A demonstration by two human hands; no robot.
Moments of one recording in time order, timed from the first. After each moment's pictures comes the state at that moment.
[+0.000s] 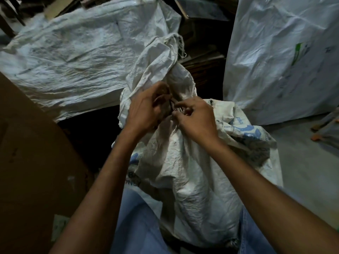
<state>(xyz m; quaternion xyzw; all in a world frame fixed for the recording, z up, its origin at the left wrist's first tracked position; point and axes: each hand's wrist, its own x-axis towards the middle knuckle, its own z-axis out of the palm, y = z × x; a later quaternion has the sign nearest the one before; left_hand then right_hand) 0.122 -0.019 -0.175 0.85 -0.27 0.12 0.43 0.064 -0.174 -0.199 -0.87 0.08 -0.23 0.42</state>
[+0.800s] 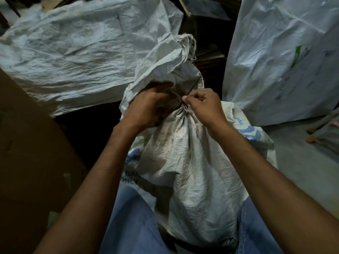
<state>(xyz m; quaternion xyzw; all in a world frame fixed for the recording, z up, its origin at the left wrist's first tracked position) 0.146 -0.005 -0.179 0.88 -0.40 0.08 0.23 0.090 -0.198 -0.191 -0.82 0.12 -0.17 0.53</state>
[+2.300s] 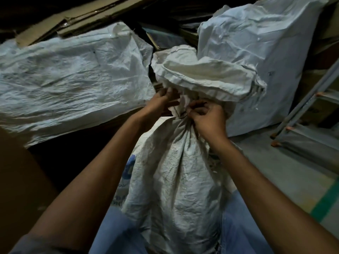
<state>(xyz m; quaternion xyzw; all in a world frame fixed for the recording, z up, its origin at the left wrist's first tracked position) 0.141 -0.115 -0.135 0.68 -0.22 -0.23 0.66 0.029 -0.247 -0.143 -0.77 0.17 -0.27 0.56</state>
